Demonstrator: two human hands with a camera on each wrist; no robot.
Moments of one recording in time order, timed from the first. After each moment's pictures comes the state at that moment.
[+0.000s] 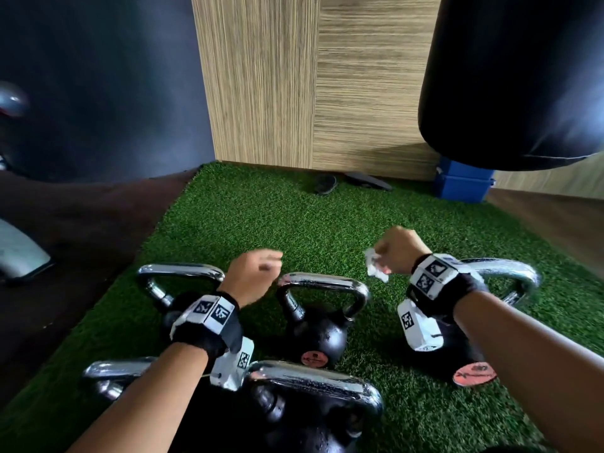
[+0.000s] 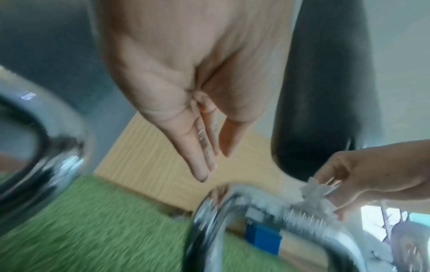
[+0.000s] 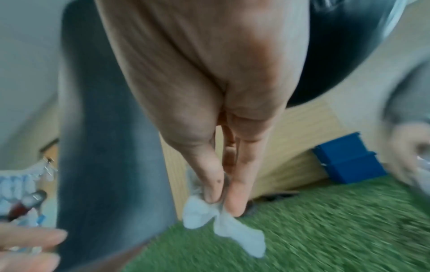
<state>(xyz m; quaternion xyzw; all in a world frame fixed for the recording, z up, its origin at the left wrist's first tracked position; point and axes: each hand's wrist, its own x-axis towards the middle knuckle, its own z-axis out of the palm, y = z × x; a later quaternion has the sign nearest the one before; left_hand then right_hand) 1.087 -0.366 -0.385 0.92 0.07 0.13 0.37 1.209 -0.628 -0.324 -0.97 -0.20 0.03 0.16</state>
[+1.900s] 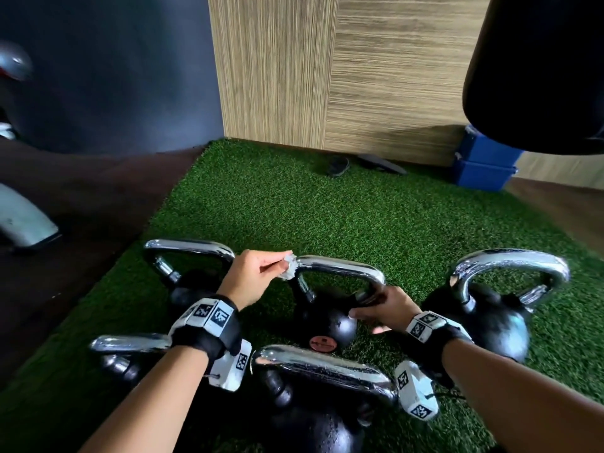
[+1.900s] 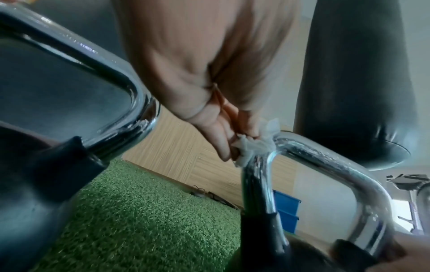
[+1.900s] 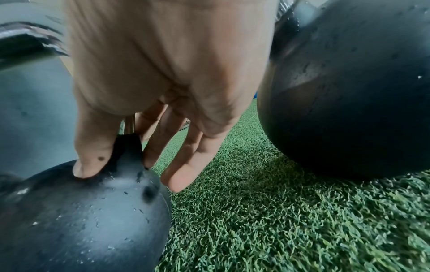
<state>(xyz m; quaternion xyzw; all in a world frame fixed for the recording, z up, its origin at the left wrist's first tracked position) 1.085 -0.339 -0.447 0.87 0.01 0.22 0.43 1.194 -0.633 -0.479 -0.85 -0.13 0.22 0.46</state>
